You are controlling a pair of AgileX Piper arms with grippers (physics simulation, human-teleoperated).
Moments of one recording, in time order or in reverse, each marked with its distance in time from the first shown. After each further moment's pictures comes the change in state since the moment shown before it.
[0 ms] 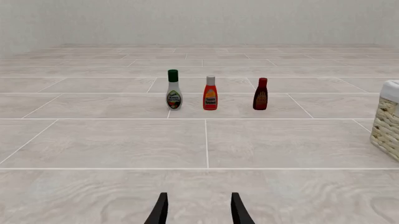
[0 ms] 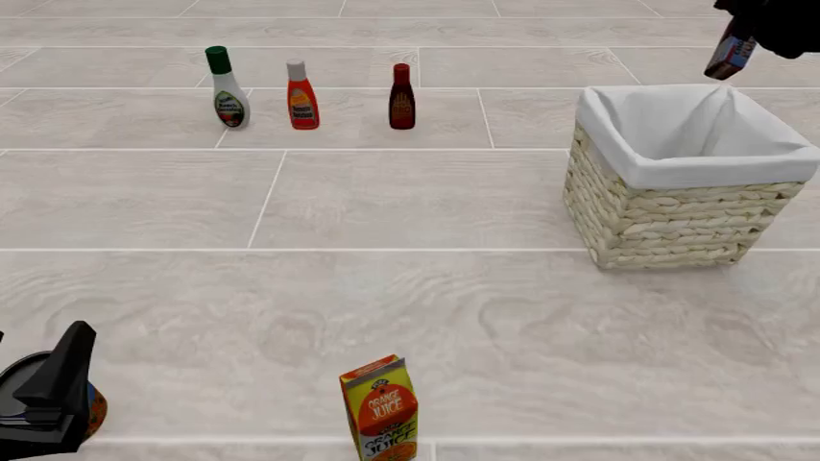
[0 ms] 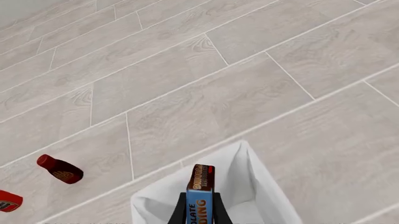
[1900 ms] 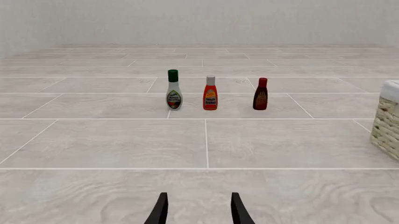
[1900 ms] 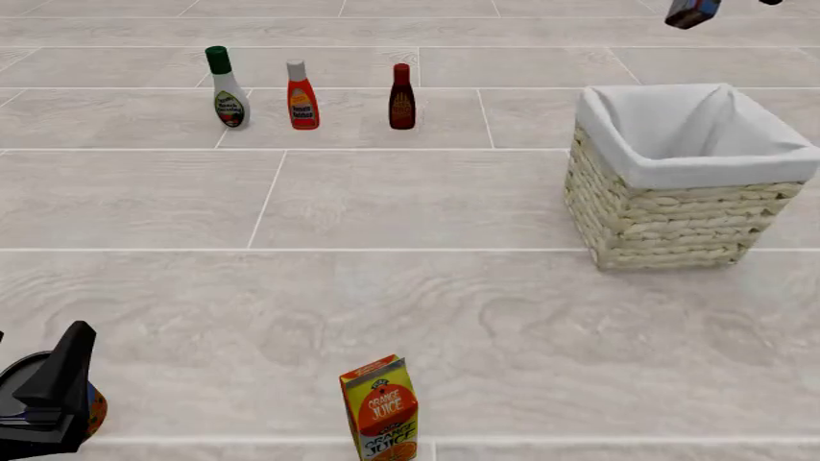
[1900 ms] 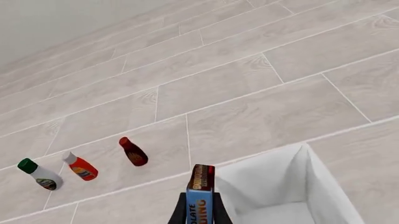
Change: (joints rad) left arm 0.000 0.000 0.000 0.000 0.000; right arm 0.182 -0.267 0.140 -0.007 0.019
